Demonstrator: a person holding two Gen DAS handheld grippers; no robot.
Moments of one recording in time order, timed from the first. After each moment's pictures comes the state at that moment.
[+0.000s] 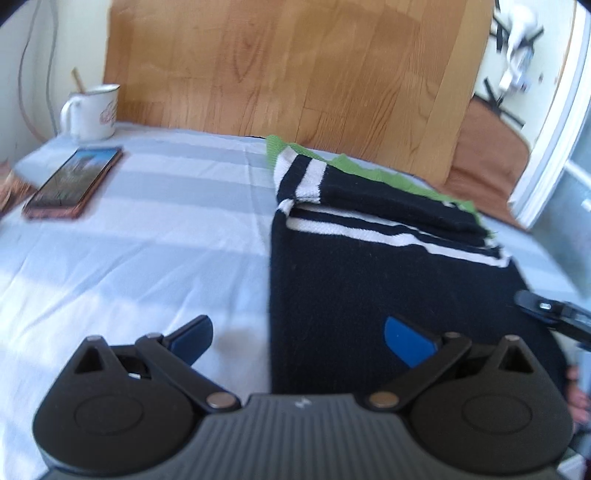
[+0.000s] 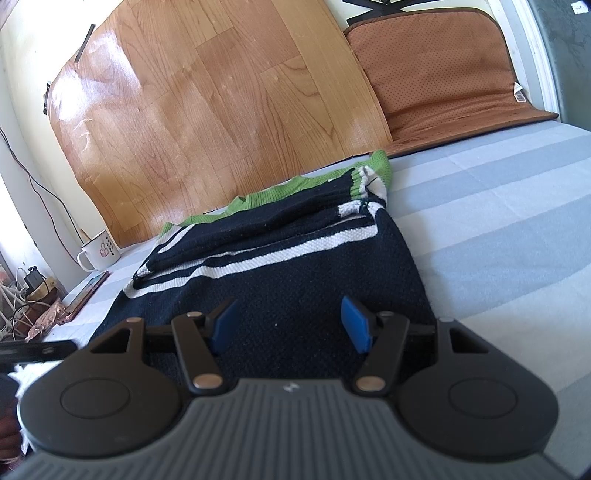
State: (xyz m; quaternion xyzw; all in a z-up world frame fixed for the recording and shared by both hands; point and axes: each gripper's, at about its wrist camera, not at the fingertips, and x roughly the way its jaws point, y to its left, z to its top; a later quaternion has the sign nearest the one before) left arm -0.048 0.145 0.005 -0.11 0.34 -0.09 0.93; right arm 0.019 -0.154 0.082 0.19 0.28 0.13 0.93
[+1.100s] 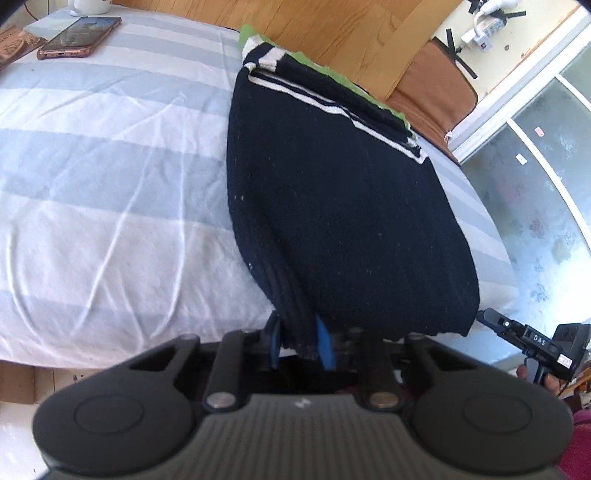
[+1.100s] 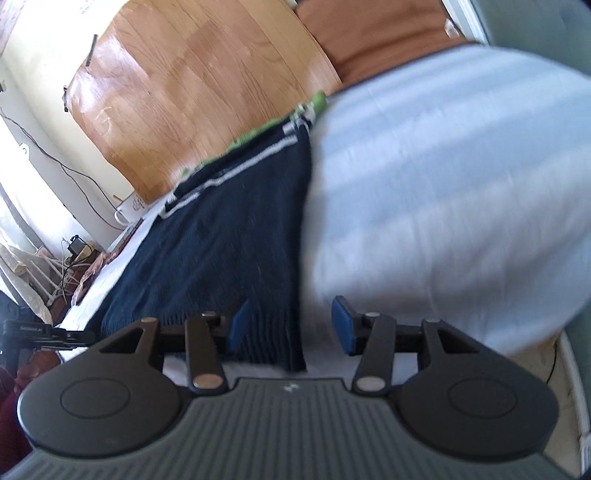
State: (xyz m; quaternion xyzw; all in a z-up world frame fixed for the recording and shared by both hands) left arm -0.151 0.149 -0.014 -0.19 0.47 -0.18 0.84; right arm -0.137 -0.255 0.064 0.25 0.37 0.17 0.88
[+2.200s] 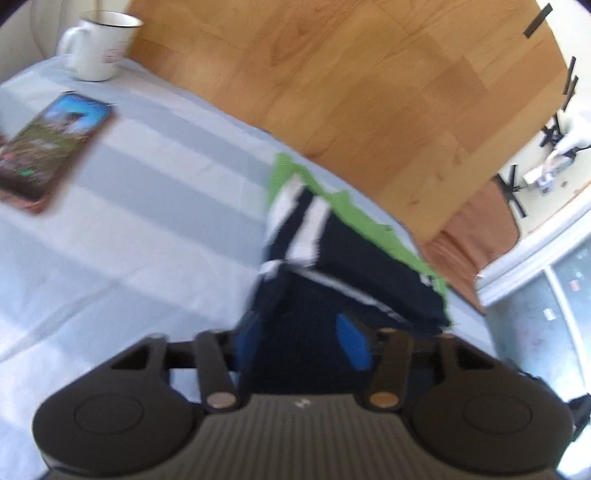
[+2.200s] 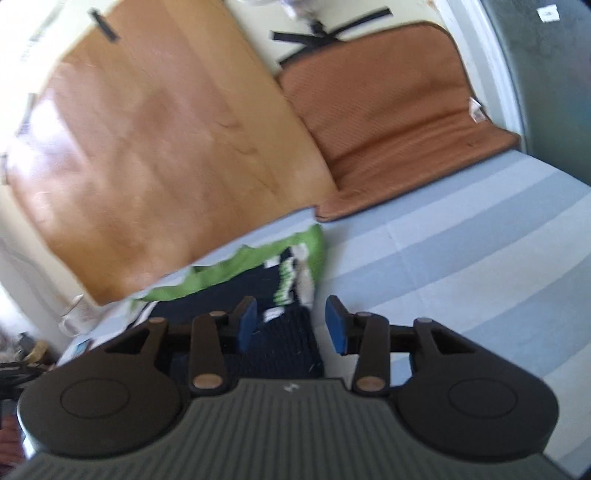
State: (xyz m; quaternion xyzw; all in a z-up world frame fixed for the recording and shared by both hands) left arm 0.037 0.188 0.026 -0.29 0.39 -0.09 0.87; right arm 0.040 -0.261 0.129 0.23 0.28 0.10 0.93
